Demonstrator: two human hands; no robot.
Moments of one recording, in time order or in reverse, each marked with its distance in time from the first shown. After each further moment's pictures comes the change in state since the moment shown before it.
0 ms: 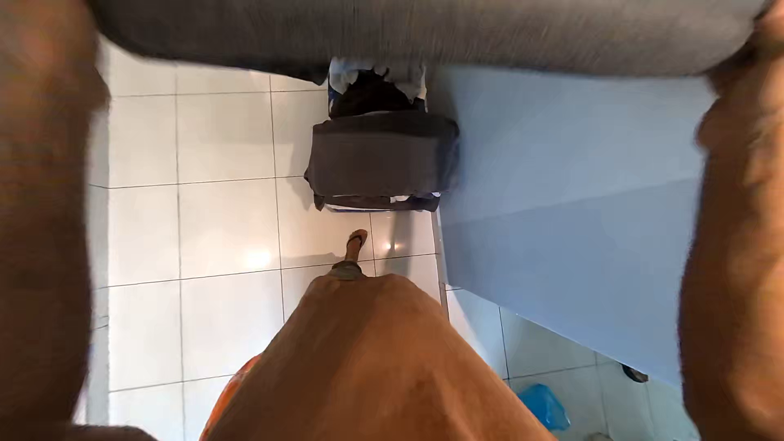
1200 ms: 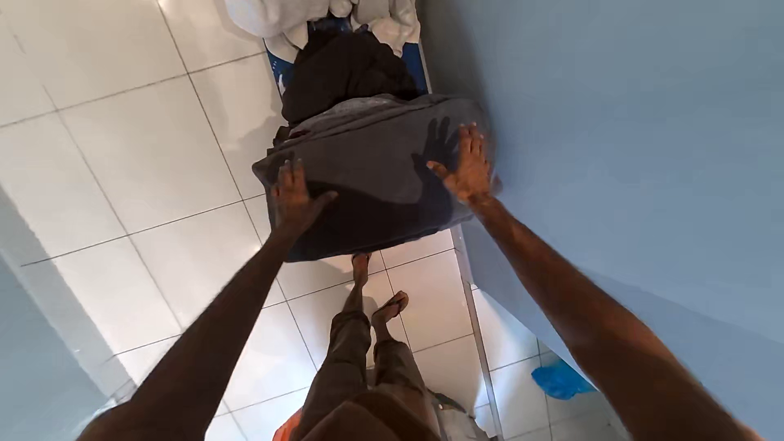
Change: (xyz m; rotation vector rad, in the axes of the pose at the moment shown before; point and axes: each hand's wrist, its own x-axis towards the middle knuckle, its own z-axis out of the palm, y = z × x) left_hand 0.084 -0.192 0.520 0.336 -0.750 0.062; right_hand 0.010 0.355 0.384 -0.793 -0.557 0.366
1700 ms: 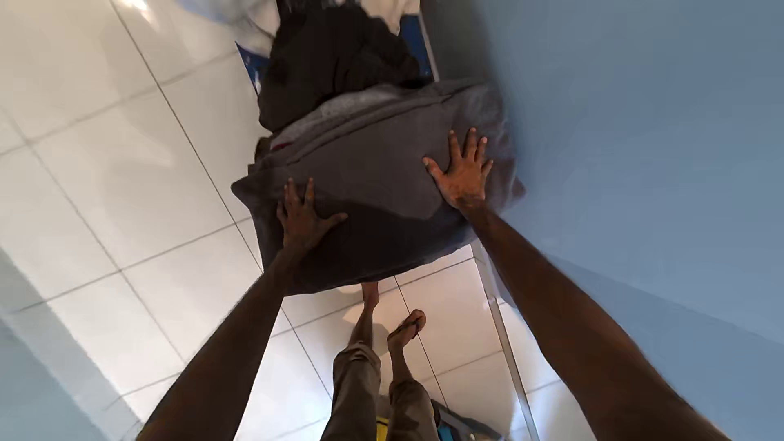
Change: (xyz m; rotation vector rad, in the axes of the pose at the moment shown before) left_hand 0.083 -0.055 0.124 0.193 -0.063 0.037; right_hand 0.090 0.062 0.142 -0.159 0.042 0.162
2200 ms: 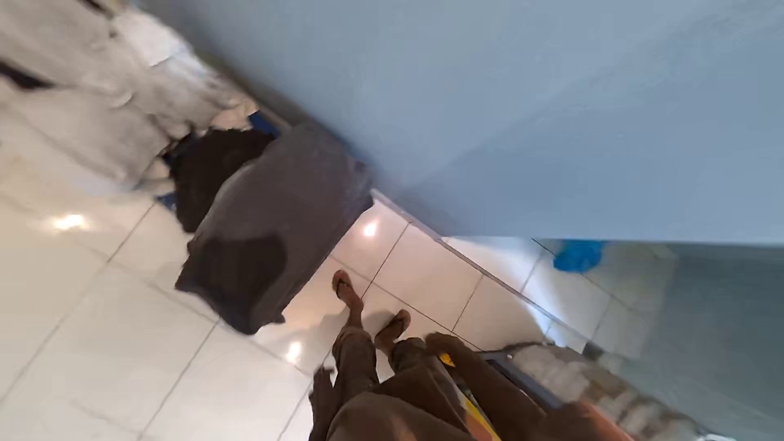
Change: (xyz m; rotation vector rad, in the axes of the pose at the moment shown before) left_hand -0.427 -0.003 0.058 0.049 -0.548 -0.011; right_hand -0.572 0.155 0.058 0.316 -1.082 0.323
